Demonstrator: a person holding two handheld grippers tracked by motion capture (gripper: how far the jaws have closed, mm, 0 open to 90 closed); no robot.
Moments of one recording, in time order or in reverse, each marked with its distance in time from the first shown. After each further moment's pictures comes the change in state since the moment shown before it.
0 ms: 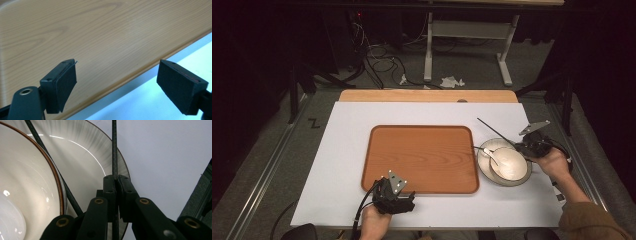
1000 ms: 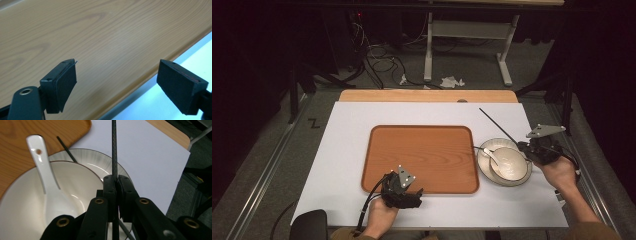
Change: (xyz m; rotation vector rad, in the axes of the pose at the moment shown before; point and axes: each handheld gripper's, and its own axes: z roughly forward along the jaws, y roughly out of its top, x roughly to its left) left arm -0.007 0.020 0.016 0.001 -0.083 0.064; right arm 0.044 0.006 -0.069 -0.151 -0.076 0.056
